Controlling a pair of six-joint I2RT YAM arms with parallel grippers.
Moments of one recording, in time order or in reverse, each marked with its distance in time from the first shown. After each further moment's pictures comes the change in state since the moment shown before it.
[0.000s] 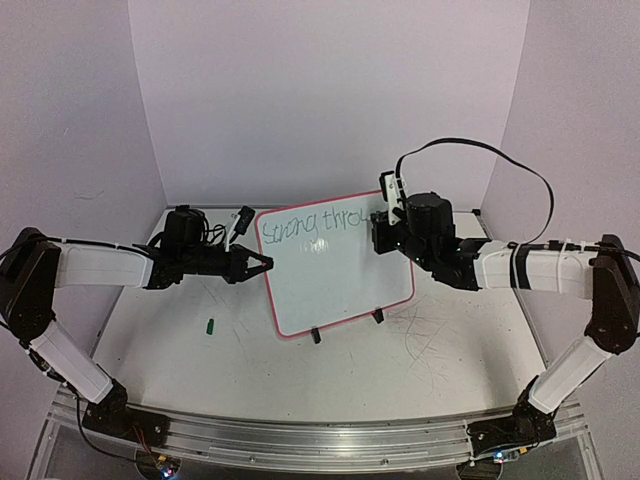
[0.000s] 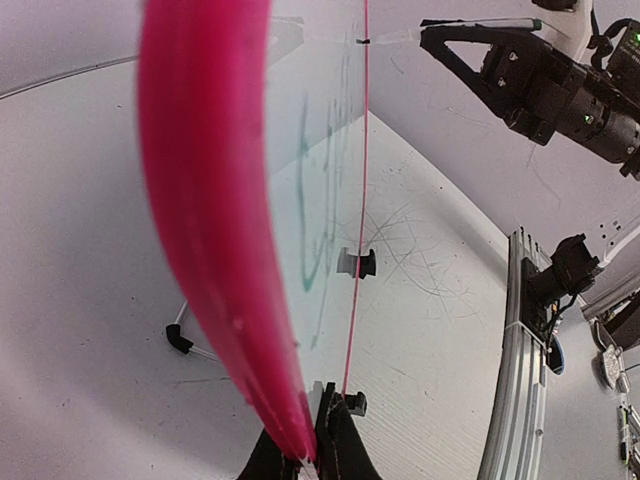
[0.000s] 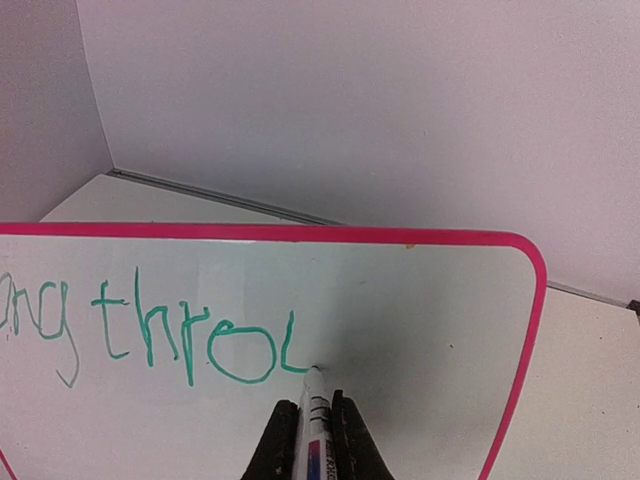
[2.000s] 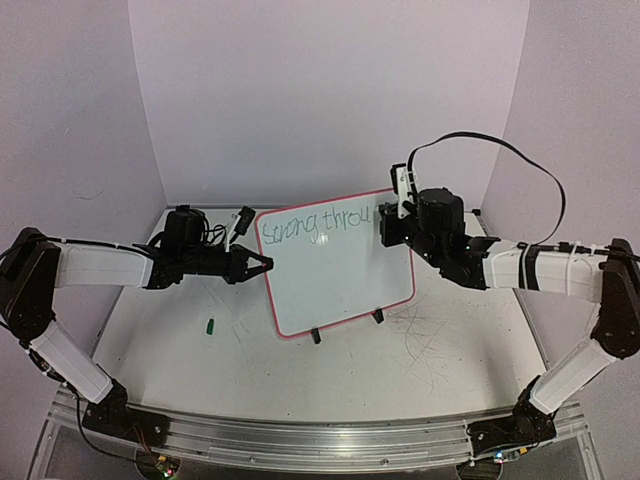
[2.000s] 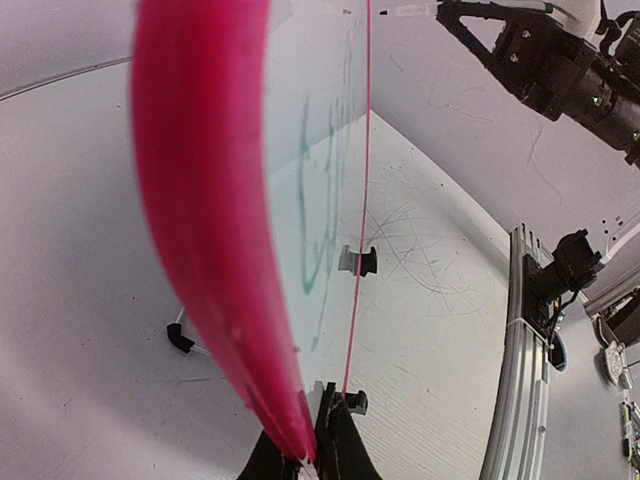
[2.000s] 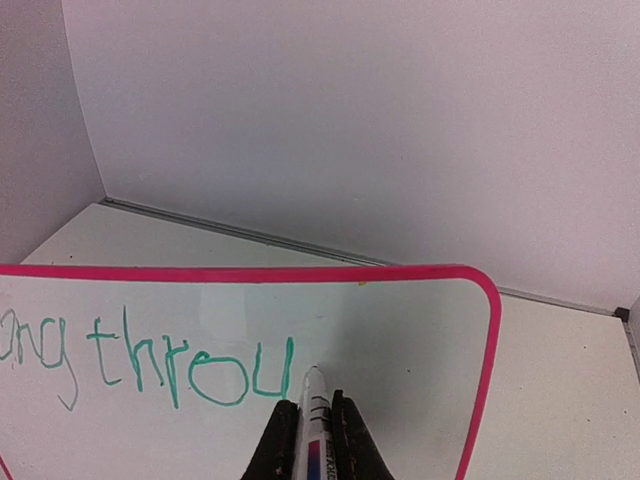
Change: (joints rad) left arm 0.000 0.000 0.001 -0.008 0.000 0.013; right arm -0.015 -0.048 -0.019 0.030 0.017 -0.003
